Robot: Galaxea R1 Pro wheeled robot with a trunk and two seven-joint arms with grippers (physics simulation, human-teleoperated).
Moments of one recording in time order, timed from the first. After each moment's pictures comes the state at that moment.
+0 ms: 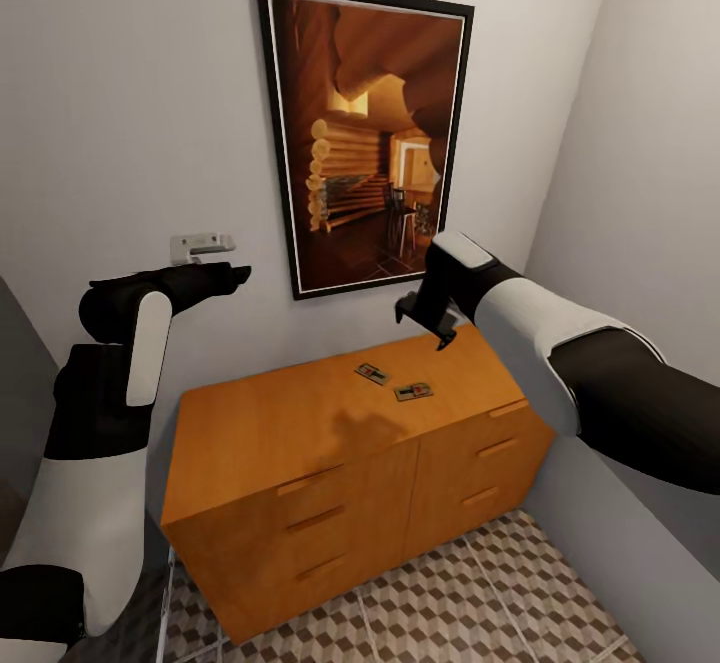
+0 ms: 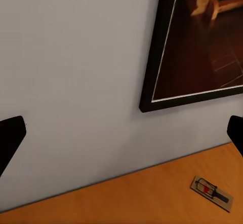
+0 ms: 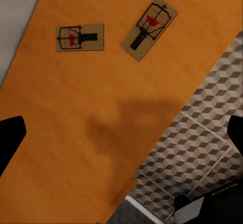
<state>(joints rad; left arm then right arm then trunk) -0.97 0.05 -0.02 -1.60 0.26 1.04 0.17 -1.62 0.17 0.31 -0.16 -1.53 0.61 -1.09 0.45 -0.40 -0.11</state>
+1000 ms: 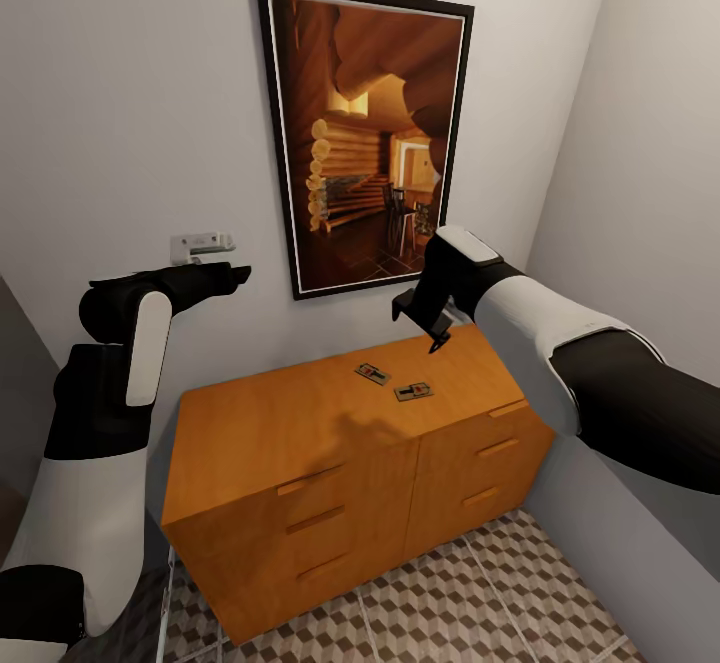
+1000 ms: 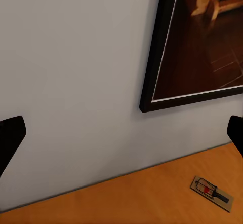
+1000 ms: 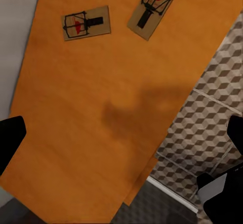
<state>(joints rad) -0.97 0.05 -0.02 -1.60 0.26 1.04 0.17 -1.62 0.17 0.30 -0.20 -1.67 0.52 -1.19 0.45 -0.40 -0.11</state>
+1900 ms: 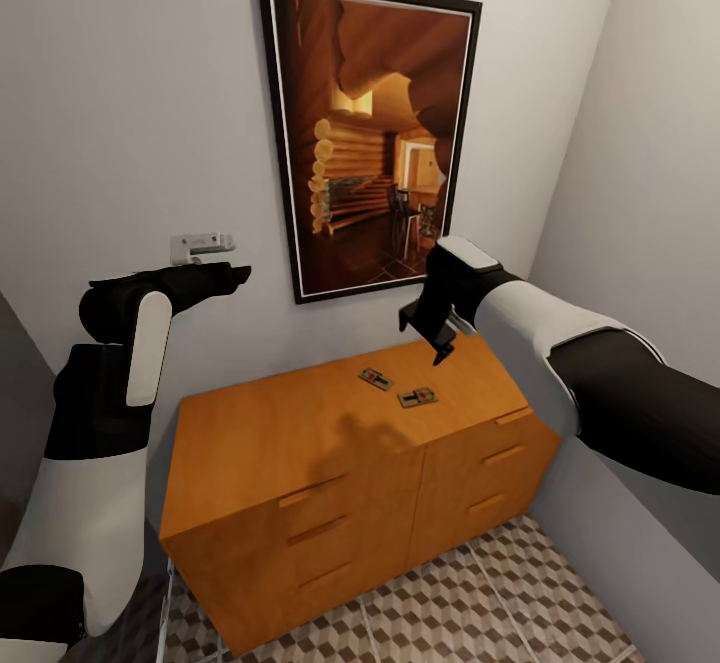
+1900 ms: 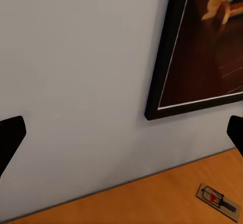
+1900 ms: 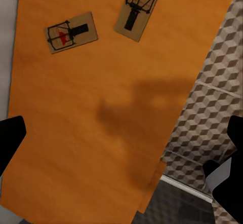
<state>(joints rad) -0.97 0.05 -0.02 -1.60 0.26 1.04 0.17 -1.62 0.17 0.30 -0.13 -1.70 0.41 -1.20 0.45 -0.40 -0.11</state>
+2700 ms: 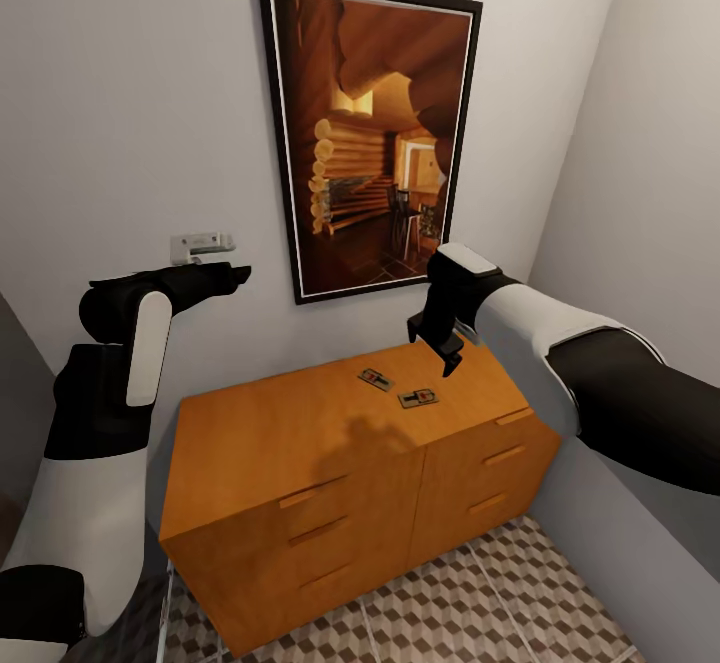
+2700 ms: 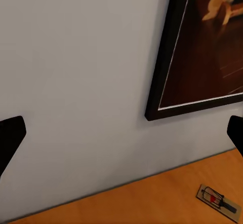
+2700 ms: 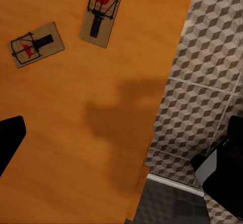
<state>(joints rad) -0.97 0.05 -0.02 -1.60 0.26 1.04 0.17 -1.62 0.17 0.30 -0.08 -1.70 0.35 -1.27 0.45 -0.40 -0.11</state>
